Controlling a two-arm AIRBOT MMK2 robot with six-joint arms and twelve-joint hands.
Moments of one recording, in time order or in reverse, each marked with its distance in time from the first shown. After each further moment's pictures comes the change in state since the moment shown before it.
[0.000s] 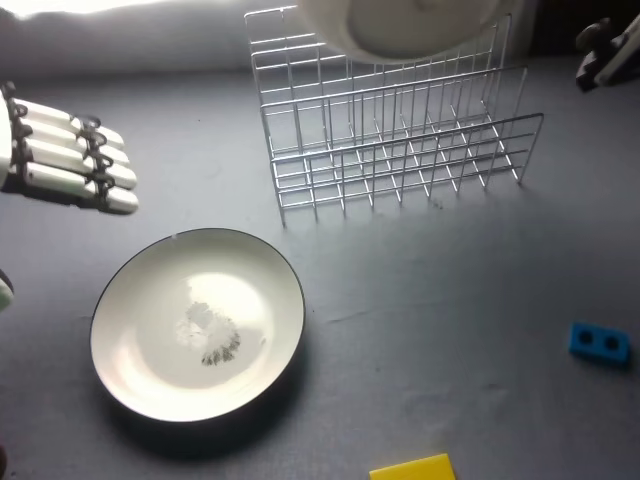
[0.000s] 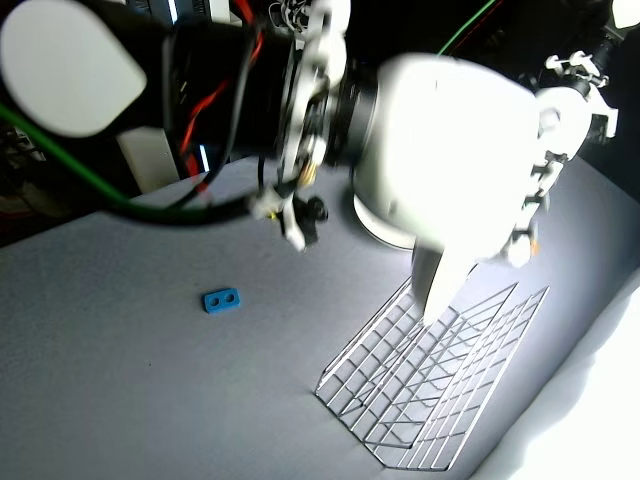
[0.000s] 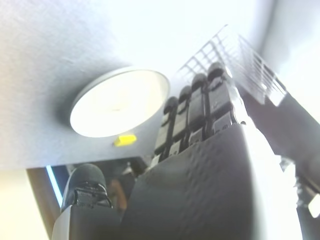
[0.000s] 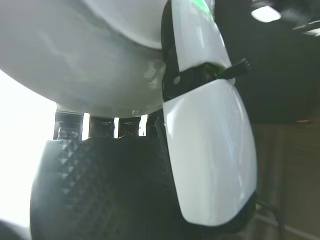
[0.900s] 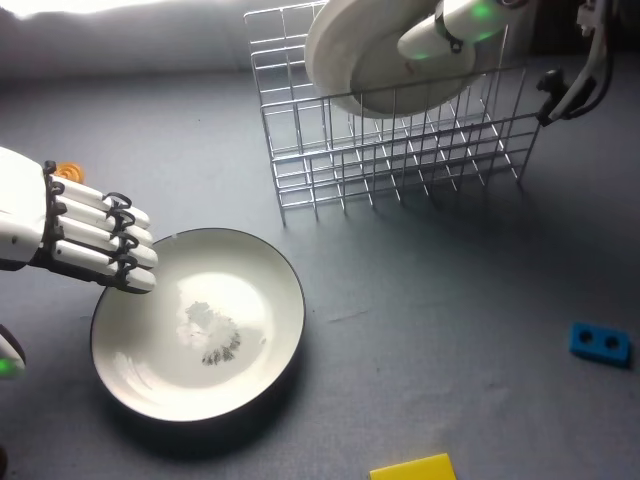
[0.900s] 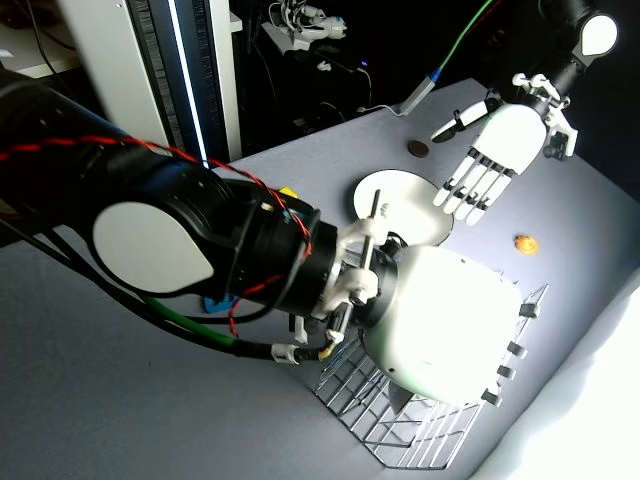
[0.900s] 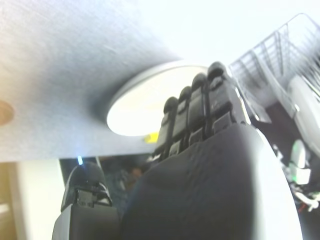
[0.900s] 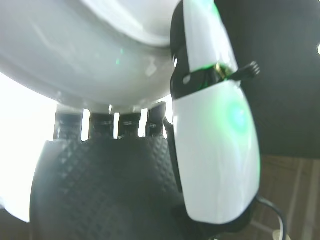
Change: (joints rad) left arm 0.110 -0.033 -0.050 0.015 -0.002 0.021; right arm -0.163 -0.198 0.318 0.059 0.060 -0.015
